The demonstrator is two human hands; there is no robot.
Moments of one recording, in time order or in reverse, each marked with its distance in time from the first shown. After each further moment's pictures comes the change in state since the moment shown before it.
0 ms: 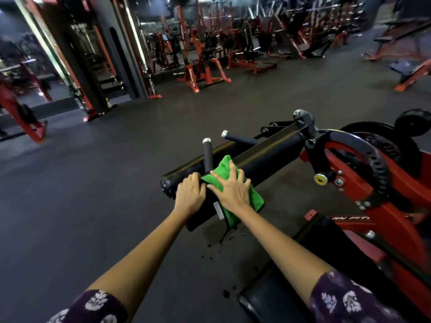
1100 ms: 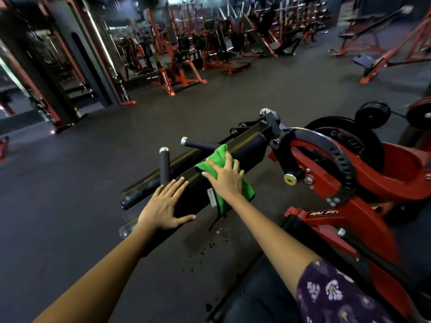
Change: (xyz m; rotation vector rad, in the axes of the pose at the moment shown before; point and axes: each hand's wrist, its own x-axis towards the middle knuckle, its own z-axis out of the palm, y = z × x) left_hand 0.037 0.024 0.043 0.332 -0.142 0.480; right_hand 0.061 0.116 -0.015 0.174 0.088 0.159
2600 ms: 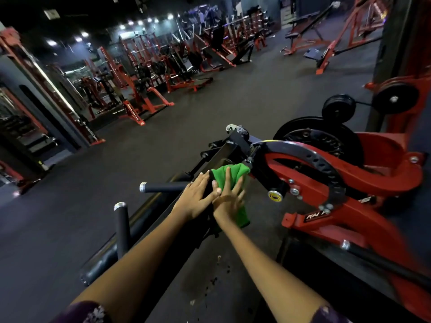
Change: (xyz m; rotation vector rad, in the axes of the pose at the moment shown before) left_hand 0.230 0.081 0.008 -0.412 -0.070 0.122; right_hand 0.079 0.074 0.017 0.451 0.298 0.571
